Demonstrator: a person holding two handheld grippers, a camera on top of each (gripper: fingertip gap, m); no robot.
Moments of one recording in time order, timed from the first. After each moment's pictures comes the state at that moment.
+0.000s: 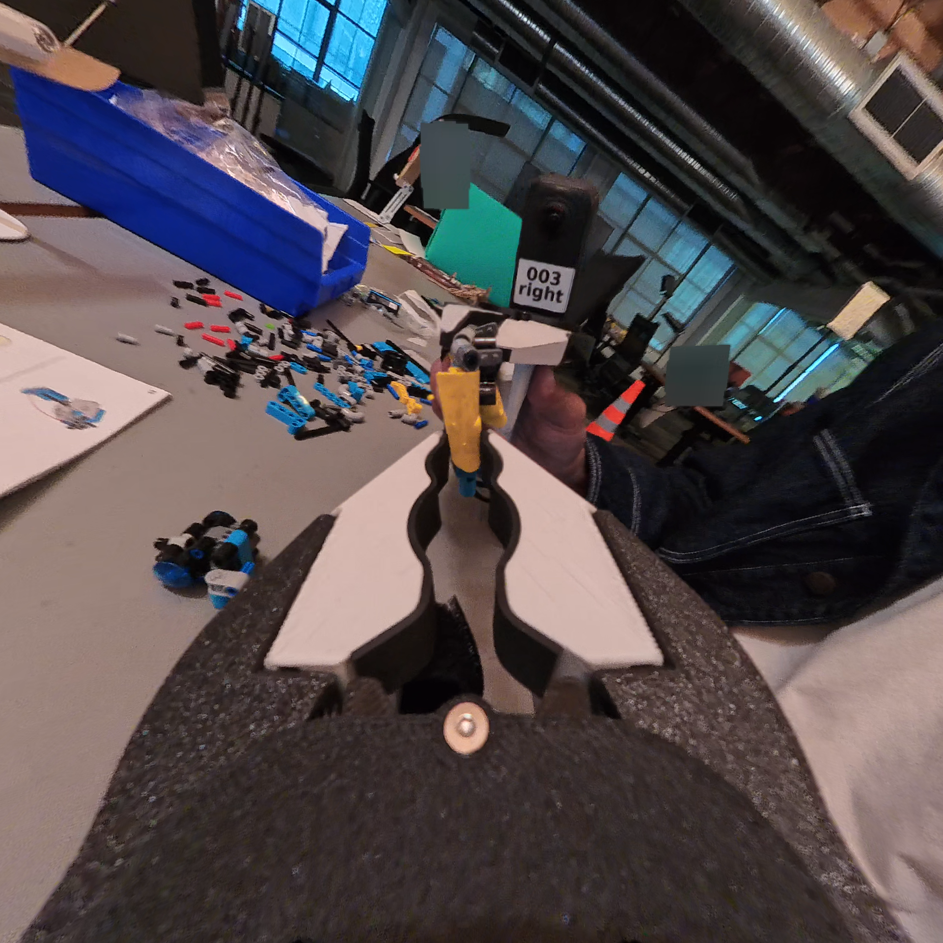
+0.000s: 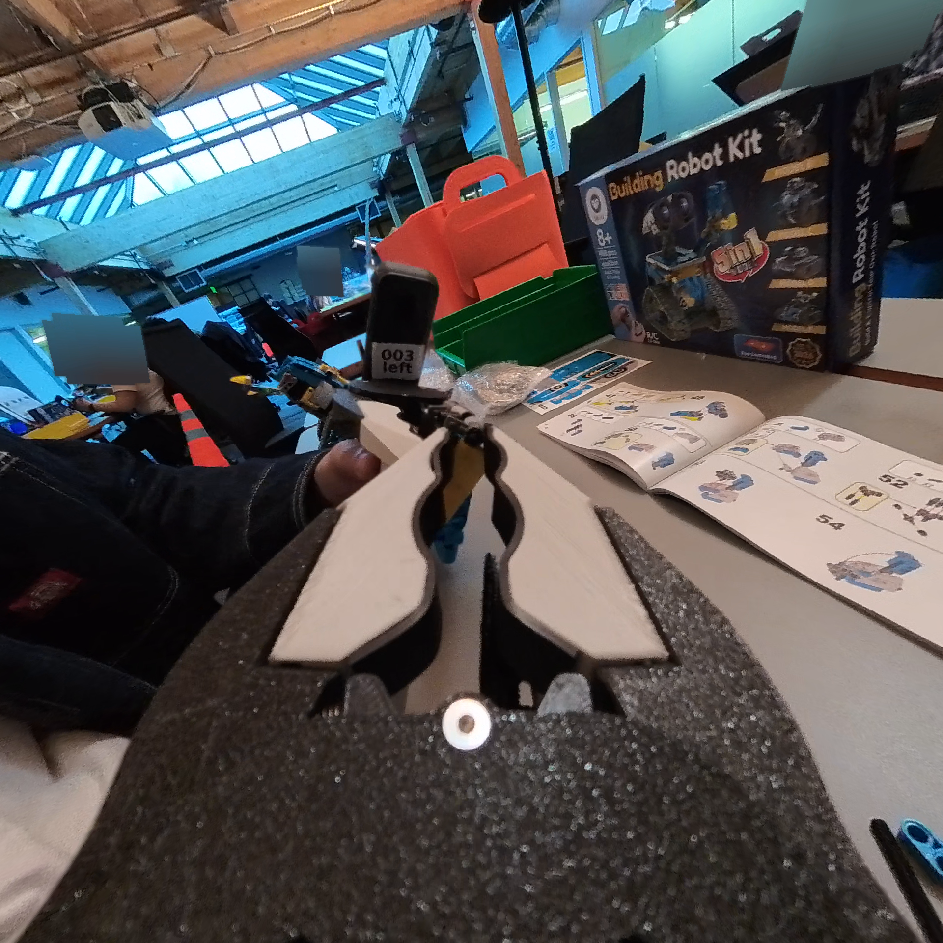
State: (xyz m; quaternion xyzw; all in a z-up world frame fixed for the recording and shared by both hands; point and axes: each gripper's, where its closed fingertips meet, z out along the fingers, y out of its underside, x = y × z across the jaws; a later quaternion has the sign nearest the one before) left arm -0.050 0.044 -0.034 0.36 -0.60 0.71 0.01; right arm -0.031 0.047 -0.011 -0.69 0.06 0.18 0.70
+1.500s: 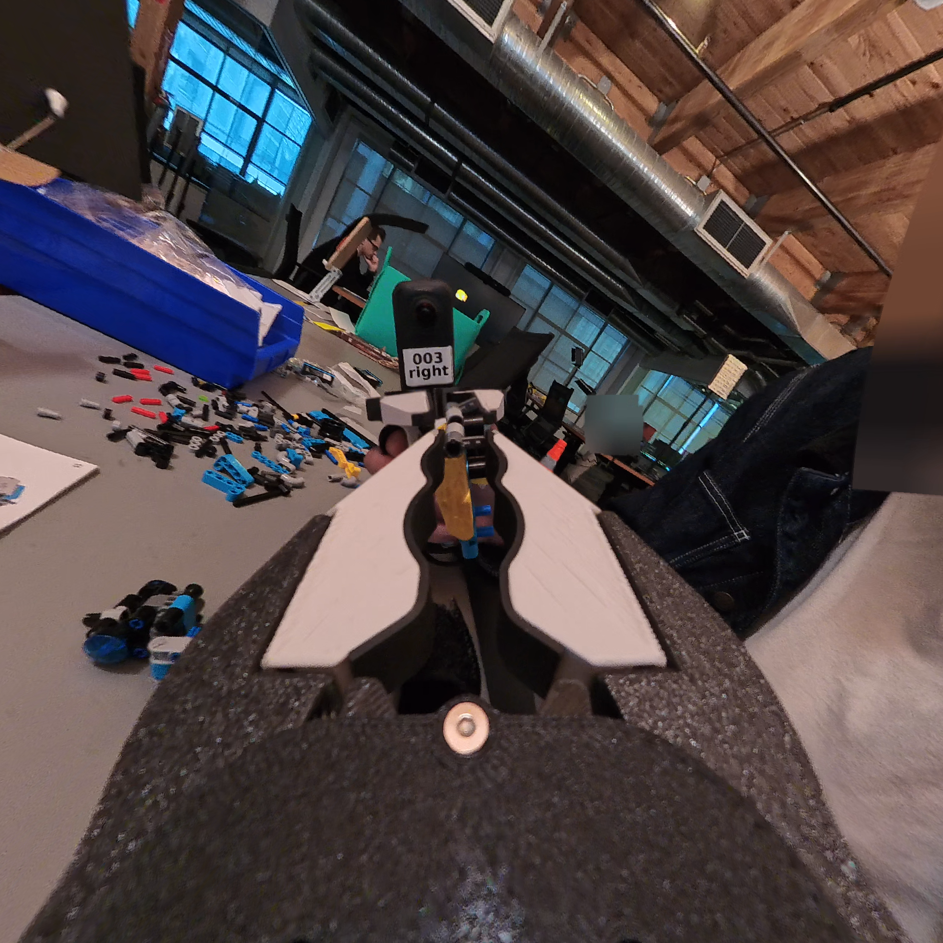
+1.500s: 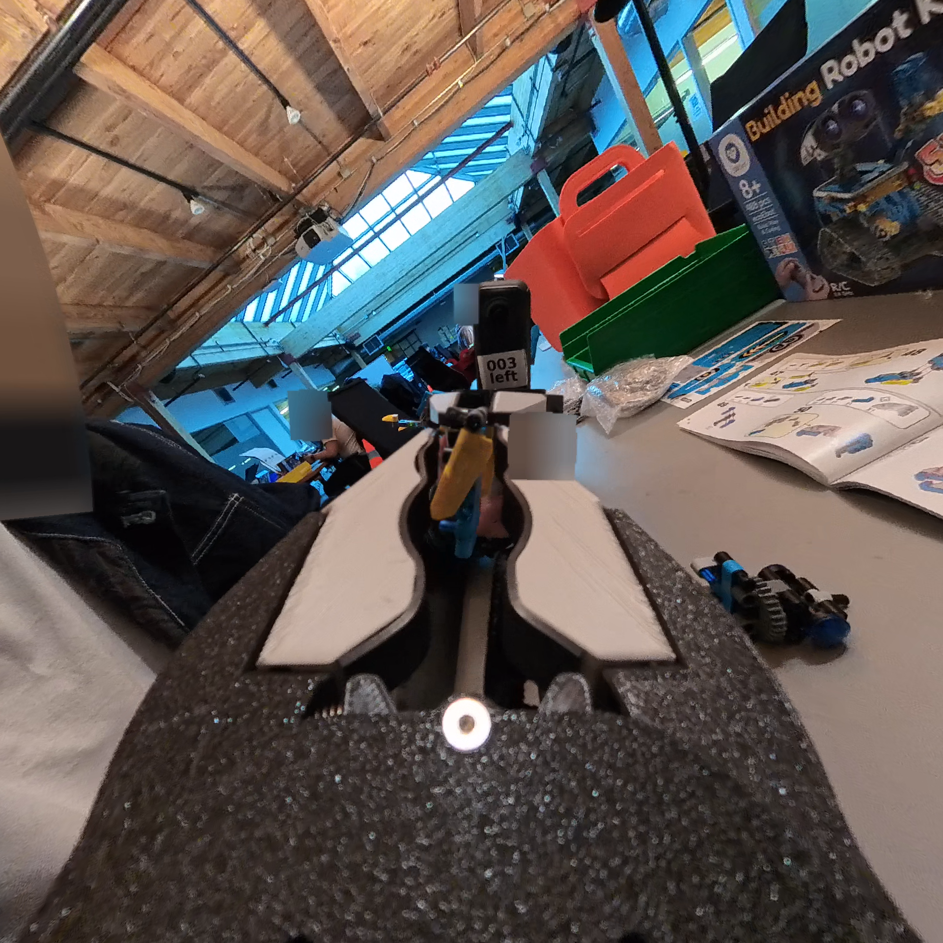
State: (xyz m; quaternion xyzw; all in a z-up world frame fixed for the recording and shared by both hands) left arm -0.063 0.059 0.004 0.30 -0.54 0.79 0.03; right arm -0.052 0.045 0.000 -0.62 0.06 0.37 0.69
